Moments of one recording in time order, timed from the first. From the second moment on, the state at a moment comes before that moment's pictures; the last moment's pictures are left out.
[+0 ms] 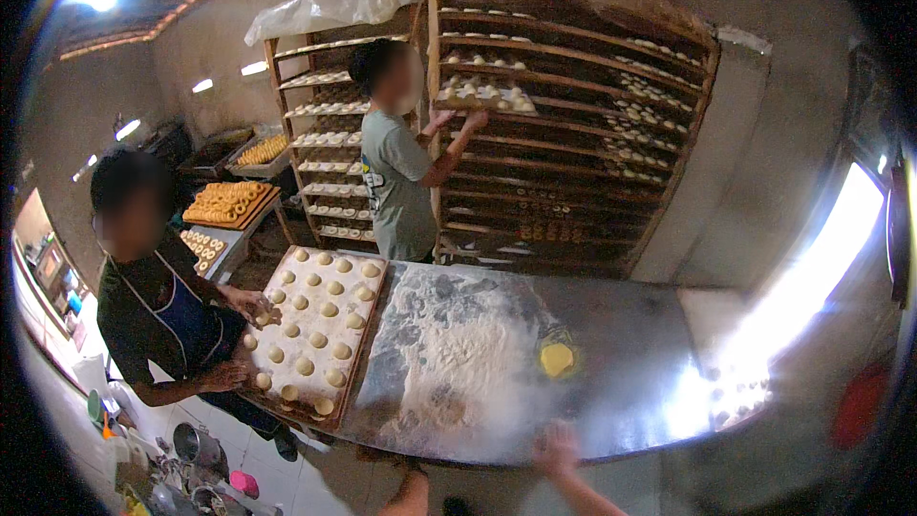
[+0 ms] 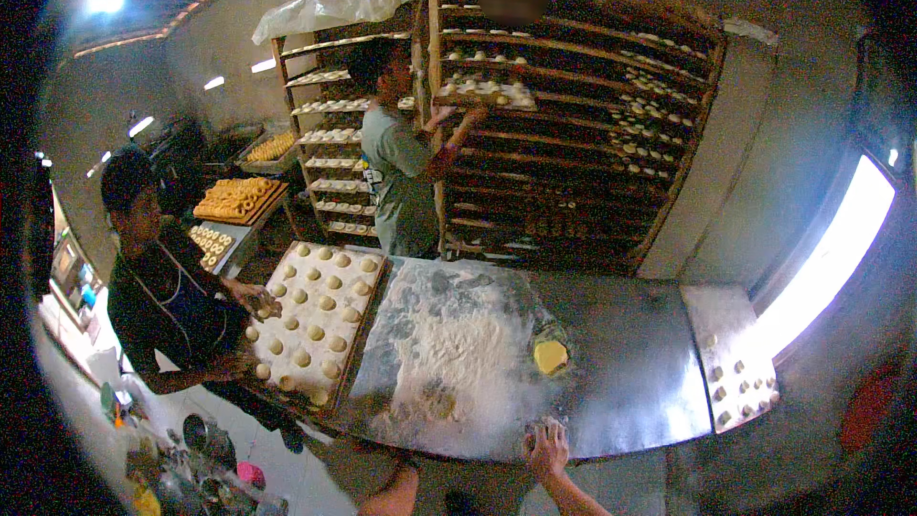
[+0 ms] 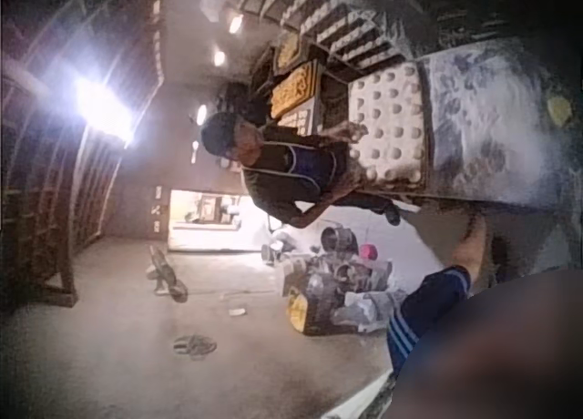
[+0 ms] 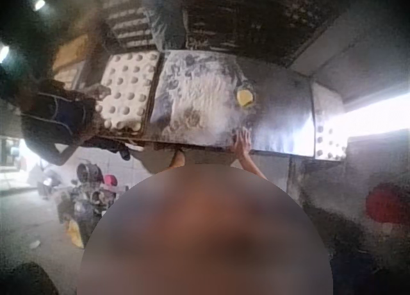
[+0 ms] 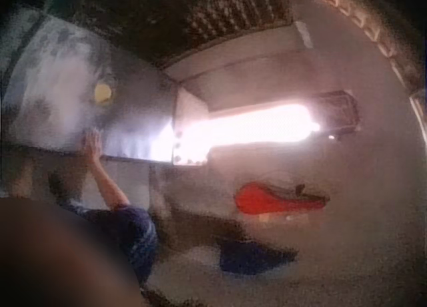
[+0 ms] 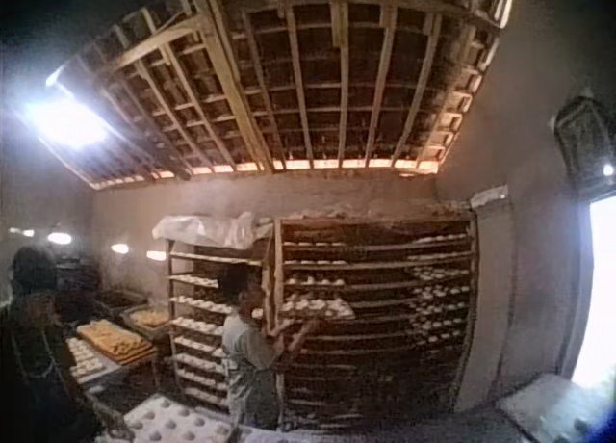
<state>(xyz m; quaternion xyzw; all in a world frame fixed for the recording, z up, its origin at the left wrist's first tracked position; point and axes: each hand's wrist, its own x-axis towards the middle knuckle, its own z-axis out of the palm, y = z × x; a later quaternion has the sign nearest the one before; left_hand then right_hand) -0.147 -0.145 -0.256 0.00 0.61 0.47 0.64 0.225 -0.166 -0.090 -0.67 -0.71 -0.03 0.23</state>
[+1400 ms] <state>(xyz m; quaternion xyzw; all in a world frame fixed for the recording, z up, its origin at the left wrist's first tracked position) -0.216 -0.866 -0.145 -0.08 0.63 0.74 0.21 0.035 -0.498 -0.180 -0.67 -0.67 0.33 0.00</state>
